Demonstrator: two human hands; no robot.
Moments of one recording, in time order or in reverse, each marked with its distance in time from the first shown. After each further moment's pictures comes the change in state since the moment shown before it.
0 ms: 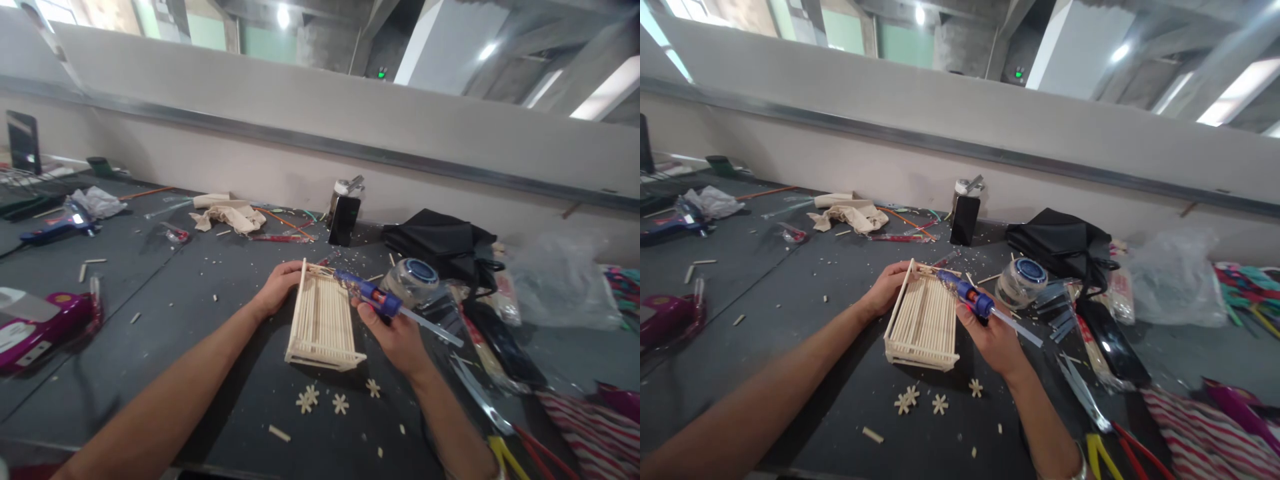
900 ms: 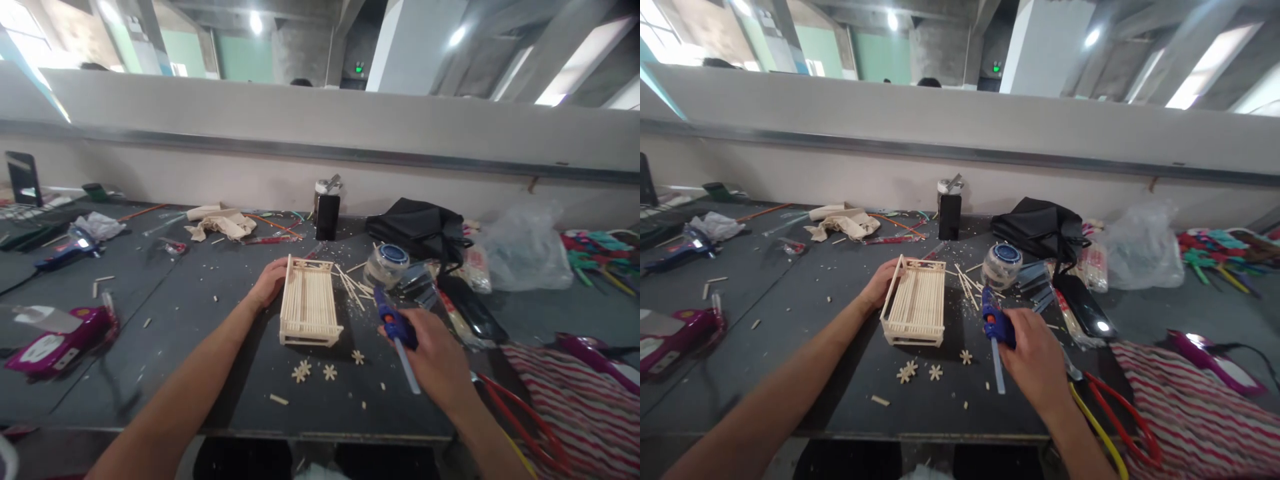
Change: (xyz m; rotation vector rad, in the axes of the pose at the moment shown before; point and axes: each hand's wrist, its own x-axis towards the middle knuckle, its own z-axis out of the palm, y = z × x) left_hand -0.003 0.005 0.000 -0.017 -0.014 0.003; right_hand -0.072 0.018 -0.061 -0.626 0.106 -0.142
